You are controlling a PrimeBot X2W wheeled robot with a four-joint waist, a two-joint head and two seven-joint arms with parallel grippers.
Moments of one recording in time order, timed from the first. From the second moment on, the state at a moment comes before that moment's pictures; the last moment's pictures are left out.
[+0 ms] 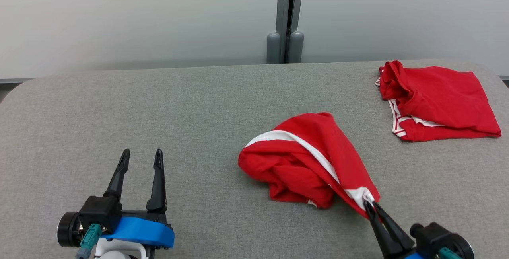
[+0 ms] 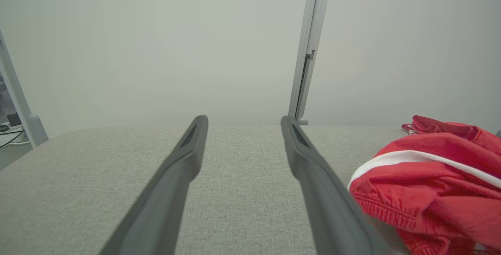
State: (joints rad) left arm -0.08 0.05 -0.03 0.25 -0.12 -0.13 -0.26; right arm -0.01 -0.21 0.25 0.28 0.21 0.13 -0.26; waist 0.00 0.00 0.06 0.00
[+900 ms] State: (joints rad) left arm -0.08 0.05 -0.05 0.26 -0.12 -0.13 -0.26; right arm 0.04 -0.08 0.04 0.02 0.17 0.13 -0.26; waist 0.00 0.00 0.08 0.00
